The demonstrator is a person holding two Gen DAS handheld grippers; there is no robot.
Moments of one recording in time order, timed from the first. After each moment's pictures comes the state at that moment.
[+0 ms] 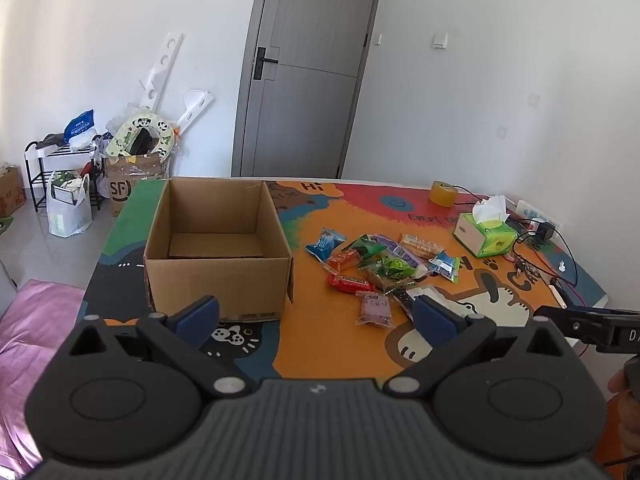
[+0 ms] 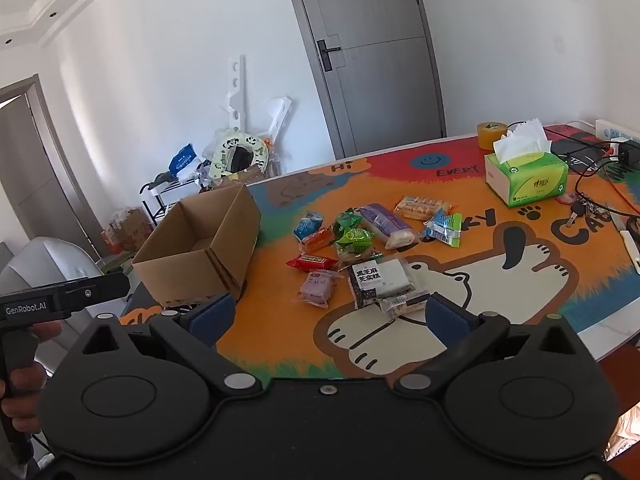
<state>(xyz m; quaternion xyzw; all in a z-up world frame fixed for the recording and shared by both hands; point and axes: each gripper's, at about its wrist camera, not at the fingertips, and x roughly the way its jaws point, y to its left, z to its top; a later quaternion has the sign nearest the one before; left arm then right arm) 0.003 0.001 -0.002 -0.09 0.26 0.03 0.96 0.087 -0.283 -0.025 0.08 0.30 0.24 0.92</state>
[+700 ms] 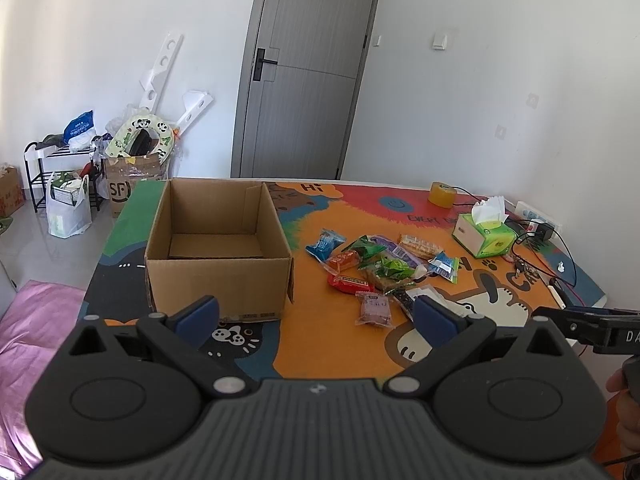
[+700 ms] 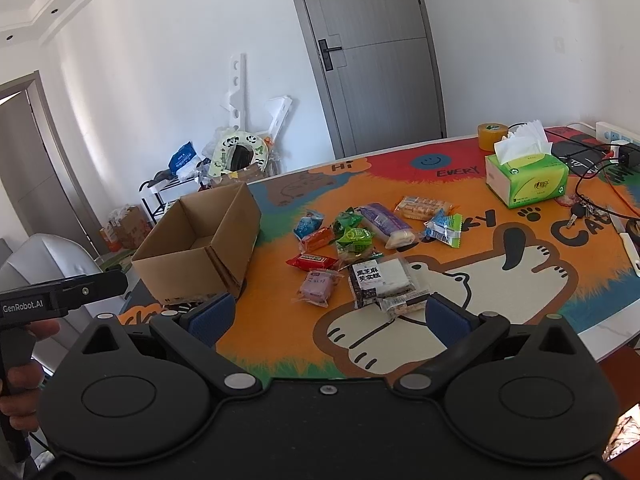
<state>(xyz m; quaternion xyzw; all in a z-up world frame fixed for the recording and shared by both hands) 0.000 -0.002 -0.001 -0.09 0.26 0.02 0.96 0.086 -0.280 -0.025 0.07 0.30 0.24 0.92</state>
